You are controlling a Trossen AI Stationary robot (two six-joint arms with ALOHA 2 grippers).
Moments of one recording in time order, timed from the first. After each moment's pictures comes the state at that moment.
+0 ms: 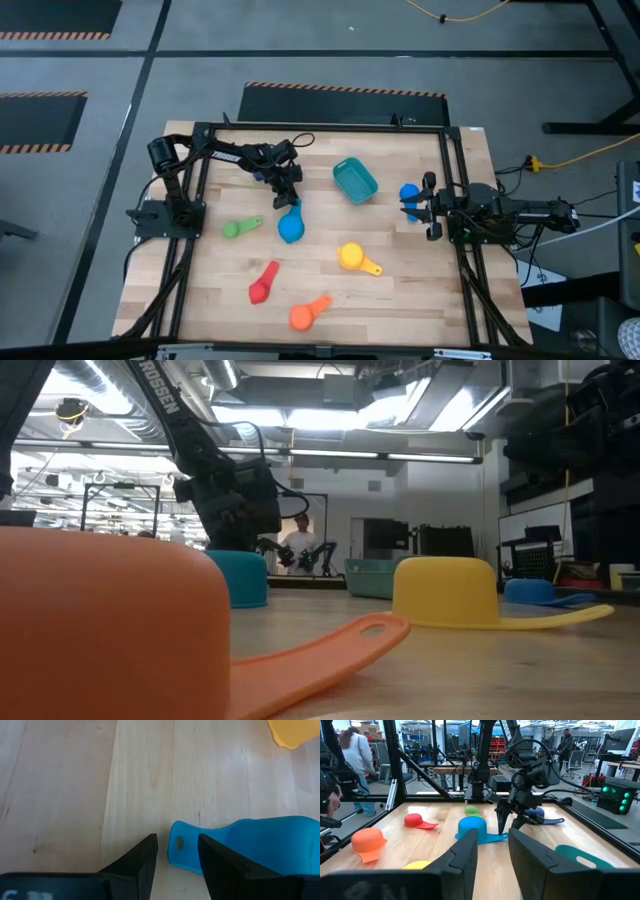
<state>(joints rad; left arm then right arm) 0.49 1.81 0.85 -0.17 0.61 0.17 -0.02 0.01 0.01 0.02 -0.02 -0.01</state>
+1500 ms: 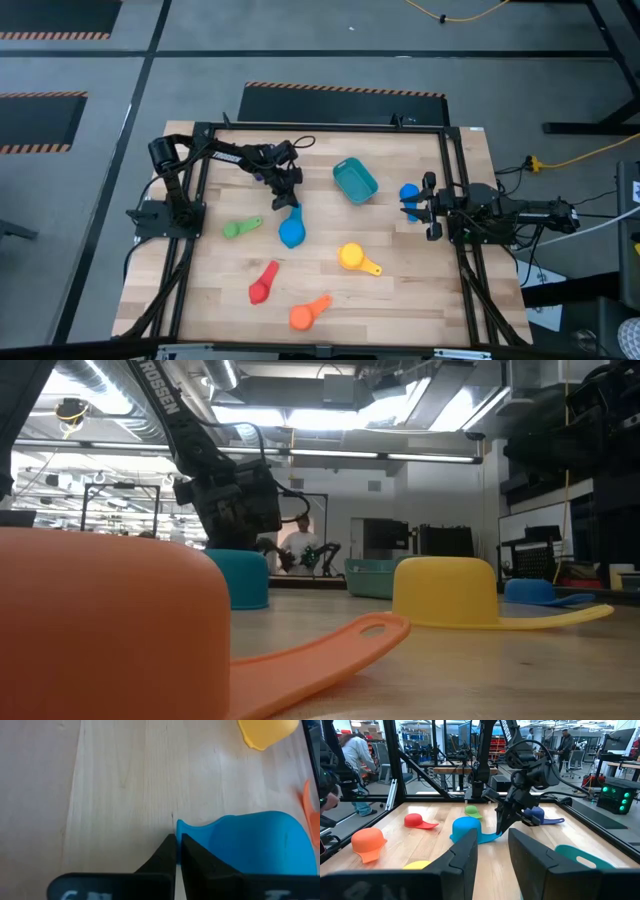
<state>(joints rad) 0.49 1.81 0.85 -0.16 0.71 0.16 -0.02 0.01 0.01 0.02 -0.02 -0.01</state>
